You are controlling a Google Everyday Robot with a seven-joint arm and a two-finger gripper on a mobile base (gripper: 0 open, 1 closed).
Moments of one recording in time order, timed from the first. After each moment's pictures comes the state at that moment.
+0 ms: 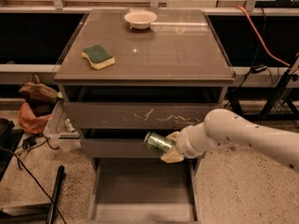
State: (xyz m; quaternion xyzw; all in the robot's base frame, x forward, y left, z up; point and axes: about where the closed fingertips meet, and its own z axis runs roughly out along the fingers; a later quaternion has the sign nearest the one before) arm 0.528 -0.081 0.603 -0.58 0.75 0.16 0.28
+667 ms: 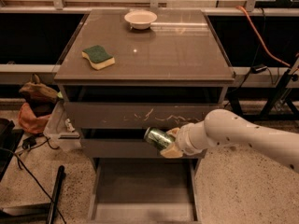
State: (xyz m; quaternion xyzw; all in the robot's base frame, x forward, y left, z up) arm 0.548 -0.079 0.604 -0.57 0.75 0.14 0.31
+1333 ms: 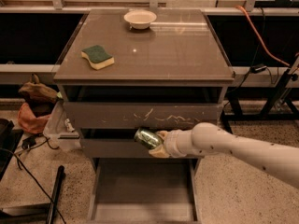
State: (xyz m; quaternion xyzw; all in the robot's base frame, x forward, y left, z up) arm 0.588 -0.044 0.545 -0.57 0.71 0.14 0.38
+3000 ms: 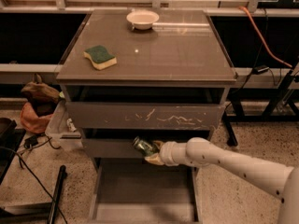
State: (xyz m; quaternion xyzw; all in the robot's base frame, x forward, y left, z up) arm 0.615 -0.015 0.445 -0.55 0.70 0.19 0.41
